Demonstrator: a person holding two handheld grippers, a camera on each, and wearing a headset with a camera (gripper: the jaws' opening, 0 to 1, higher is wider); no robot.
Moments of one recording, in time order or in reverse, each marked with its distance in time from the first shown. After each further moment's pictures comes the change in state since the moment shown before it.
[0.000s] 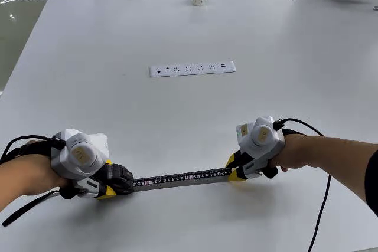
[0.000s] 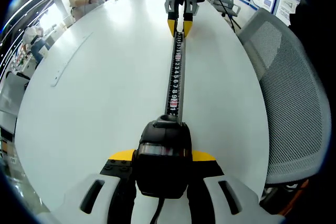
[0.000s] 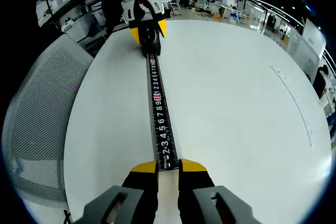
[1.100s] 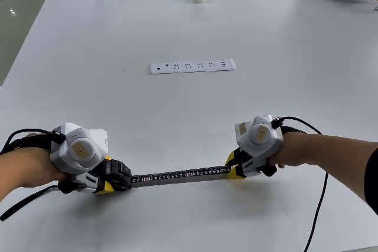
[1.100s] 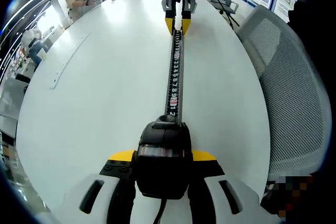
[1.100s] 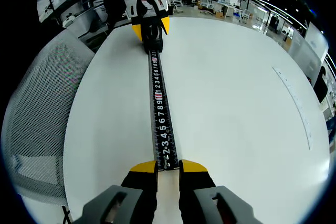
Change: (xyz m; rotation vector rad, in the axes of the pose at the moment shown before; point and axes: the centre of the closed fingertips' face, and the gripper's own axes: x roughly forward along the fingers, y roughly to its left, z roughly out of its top) left arm -0.003 -0.004 0.003 0.033 0.014 0.000; right arm -0.002 0.000 -0.002 -0.026 0.032 -0.001
